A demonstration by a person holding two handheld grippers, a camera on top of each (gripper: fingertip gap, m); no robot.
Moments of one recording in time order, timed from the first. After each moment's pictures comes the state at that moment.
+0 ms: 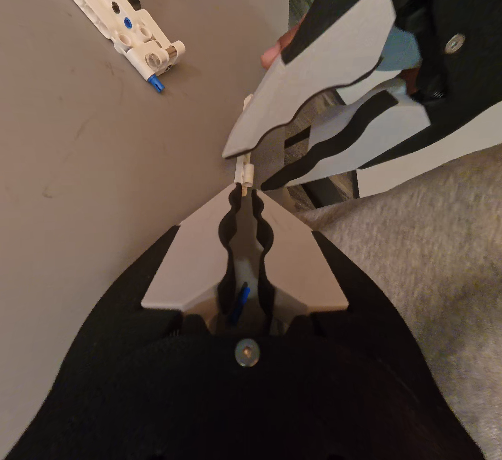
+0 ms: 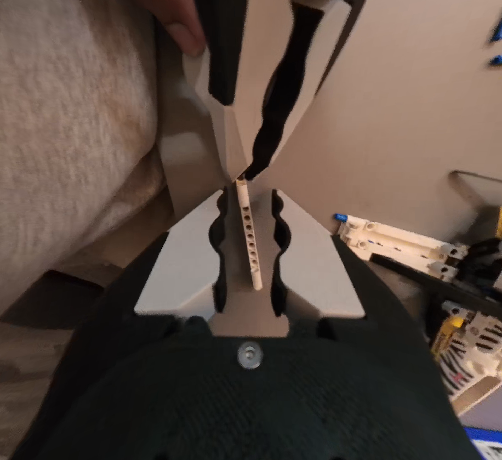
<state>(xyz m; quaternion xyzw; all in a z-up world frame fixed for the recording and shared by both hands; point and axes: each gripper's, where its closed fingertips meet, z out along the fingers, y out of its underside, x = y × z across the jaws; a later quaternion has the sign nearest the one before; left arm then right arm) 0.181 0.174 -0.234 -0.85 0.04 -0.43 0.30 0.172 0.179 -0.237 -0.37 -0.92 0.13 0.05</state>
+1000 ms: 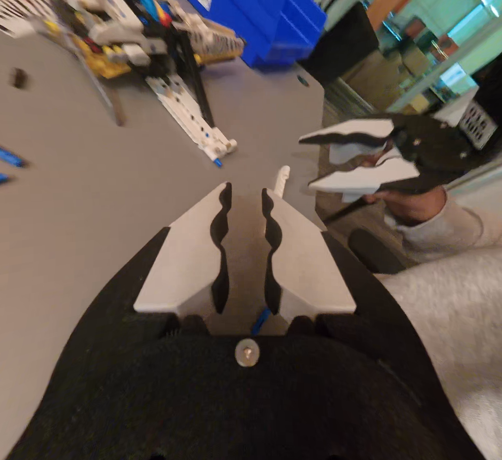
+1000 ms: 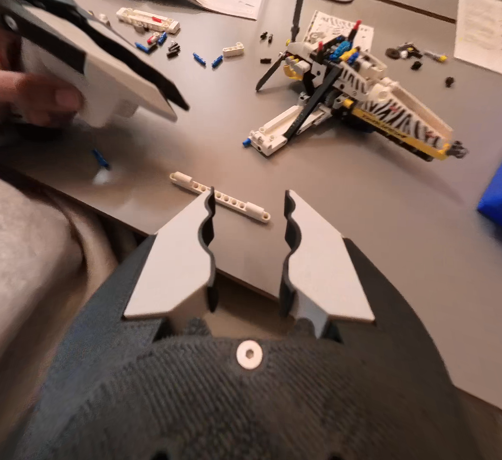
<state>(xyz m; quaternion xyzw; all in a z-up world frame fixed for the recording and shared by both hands) 0.133 0.194 -0.198 -0.82 -0.01 -0.30 0.49 0.215 0.235 -0.202 -0.66 -0.57 0.29 0.40</state>
